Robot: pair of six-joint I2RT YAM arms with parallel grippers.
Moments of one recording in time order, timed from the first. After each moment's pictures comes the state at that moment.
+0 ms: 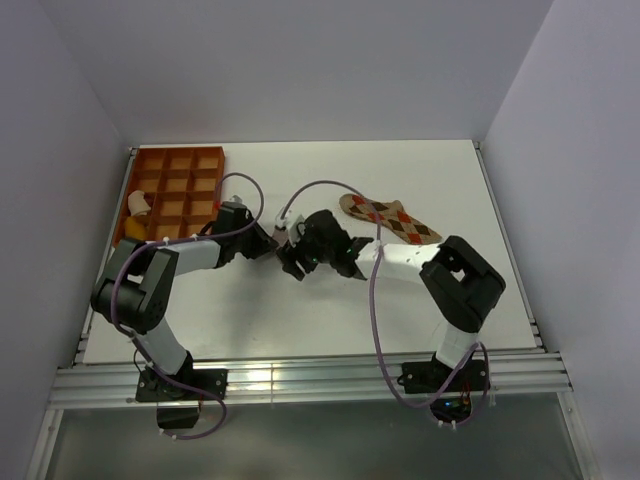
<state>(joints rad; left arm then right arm) -0.37 1.70 0.78 0.16 0.14 -0.95 0.78 1.74 1.01 0.12 -0.28 -0.06</state>
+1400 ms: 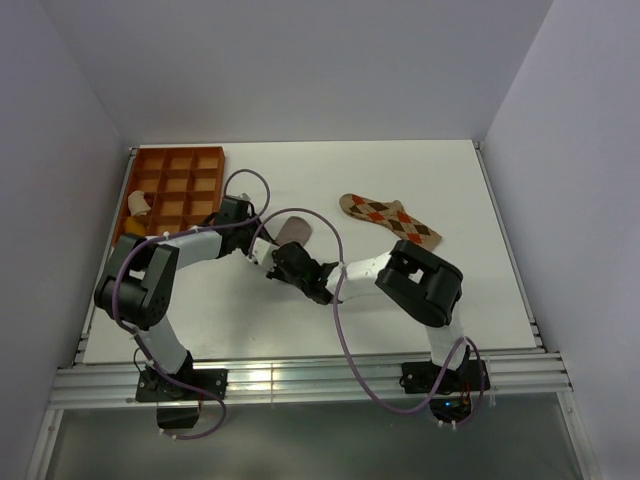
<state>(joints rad) -0.37 1.73 0.90 -0.04 0.23 -0.83 1.01 1.96 1.00 0.36 0.29 -0.39</state>
